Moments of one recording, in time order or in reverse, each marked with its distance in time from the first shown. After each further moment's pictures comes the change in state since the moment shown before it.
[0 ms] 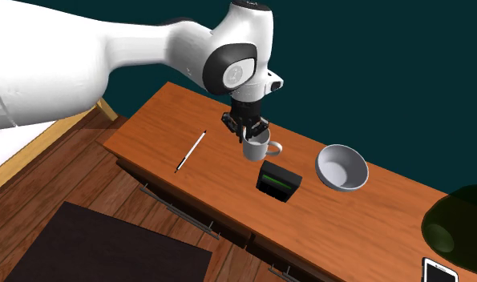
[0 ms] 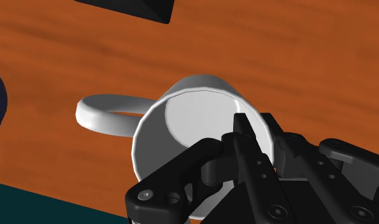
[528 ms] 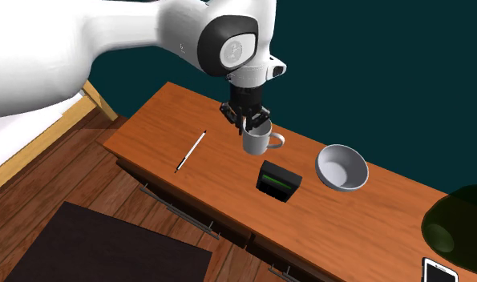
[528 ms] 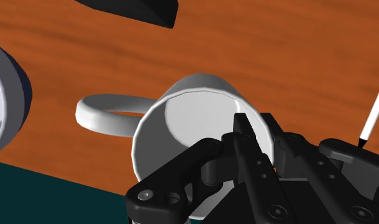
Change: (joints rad) arm 0.003 -0.028 -0.004 0.063 -0.007 -0.091 0.000
